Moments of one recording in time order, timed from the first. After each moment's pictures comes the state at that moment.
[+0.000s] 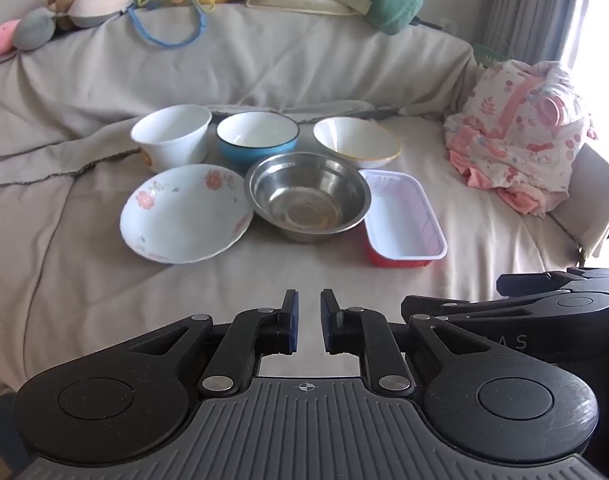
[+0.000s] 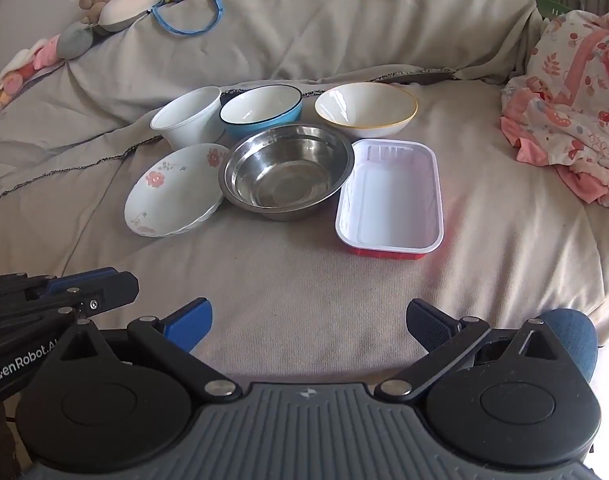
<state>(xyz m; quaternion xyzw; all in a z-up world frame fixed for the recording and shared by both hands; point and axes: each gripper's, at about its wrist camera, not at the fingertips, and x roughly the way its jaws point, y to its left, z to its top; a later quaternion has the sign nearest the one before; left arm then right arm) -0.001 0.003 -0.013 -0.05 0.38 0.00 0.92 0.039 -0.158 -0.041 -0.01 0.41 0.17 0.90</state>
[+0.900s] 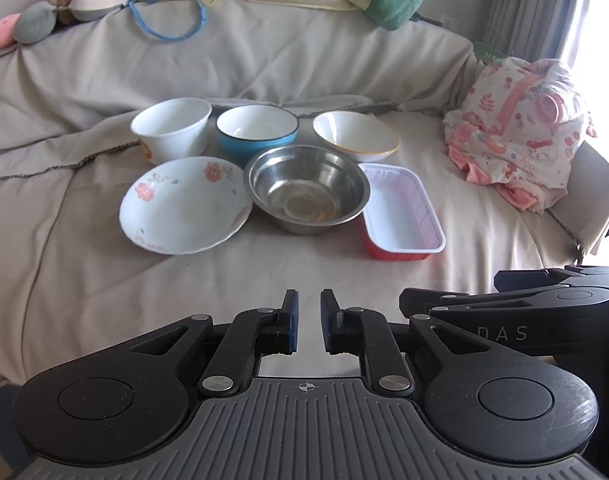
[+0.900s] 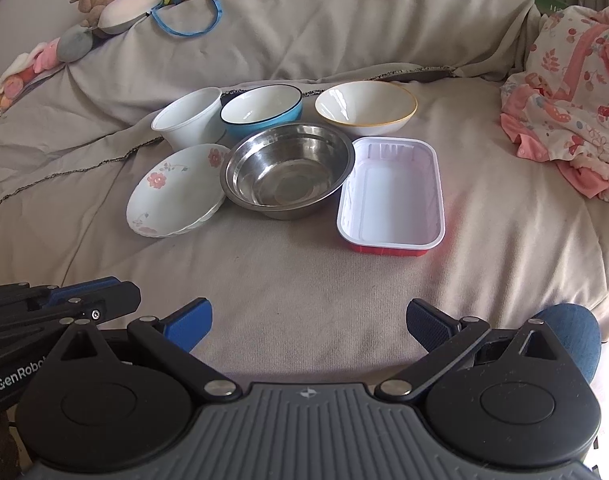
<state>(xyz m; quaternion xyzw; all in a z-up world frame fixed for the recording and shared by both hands) -0.008 -0.003 -0.013 -0.05 0.39 0.01 0.92 0.037 -0.159 -0.041 0.00 0.41 0.17 0.90</state>
